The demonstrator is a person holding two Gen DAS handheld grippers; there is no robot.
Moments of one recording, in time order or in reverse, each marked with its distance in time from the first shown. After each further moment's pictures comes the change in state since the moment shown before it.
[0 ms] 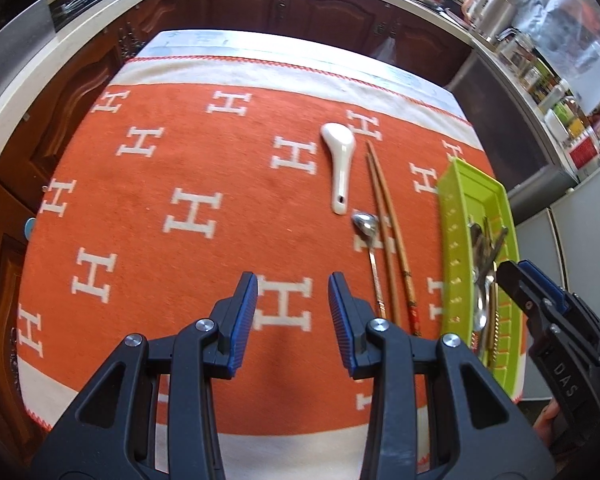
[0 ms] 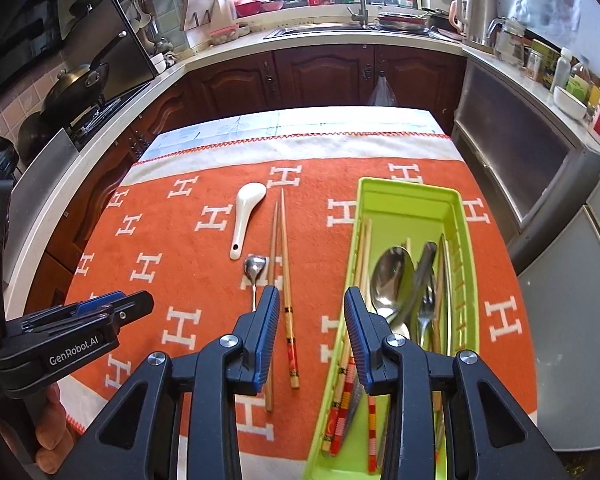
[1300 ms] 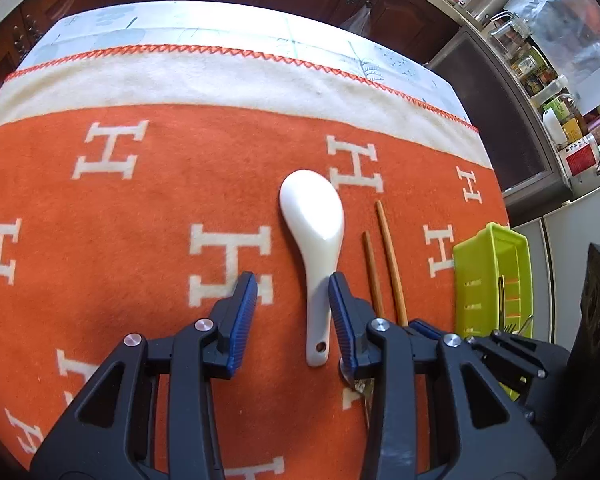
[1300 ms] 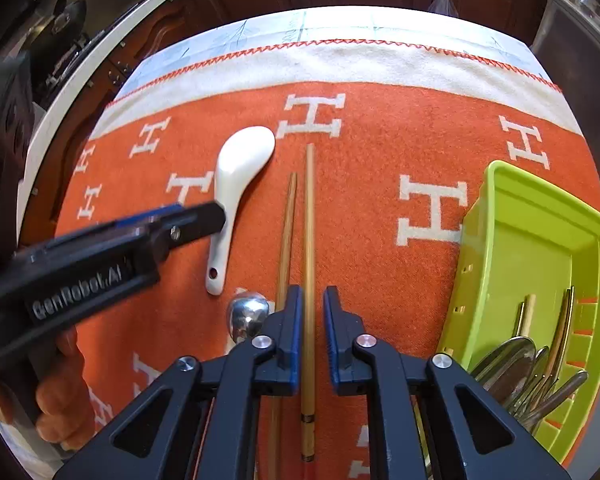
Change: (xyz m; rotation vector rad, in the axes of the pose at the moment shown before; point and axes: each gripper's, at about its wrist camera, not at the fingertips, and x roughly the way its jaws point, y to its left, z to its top) left arm 0.151 -0.025 0.113 0.057 0.127 -0.163; right arm 0.213 0.019 0.070 -0.063 0.336 0.089
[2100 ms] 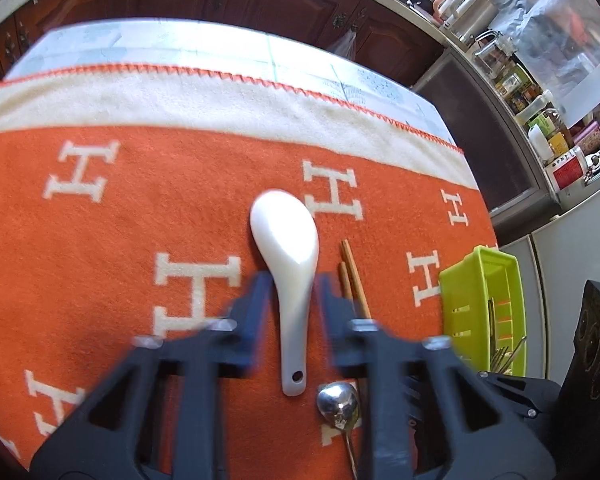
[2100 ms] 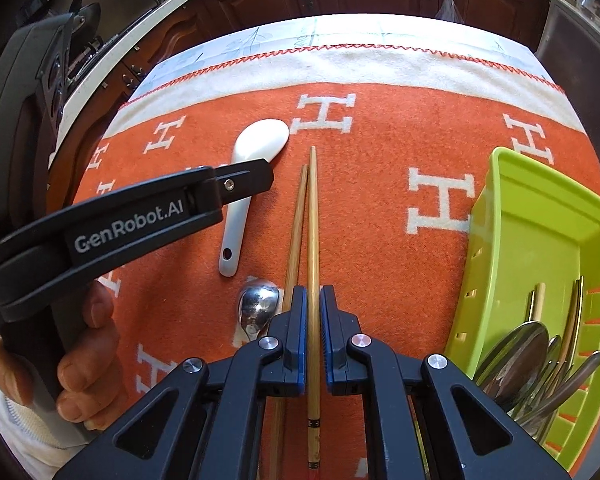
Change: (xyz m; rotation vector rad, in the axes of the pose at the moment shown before) left arm 0.013 -0.007 0.002 -0.010 -0.098 -0.084; right arm -0.007 -0.003 -0.017 0.022 -0.044 0.074
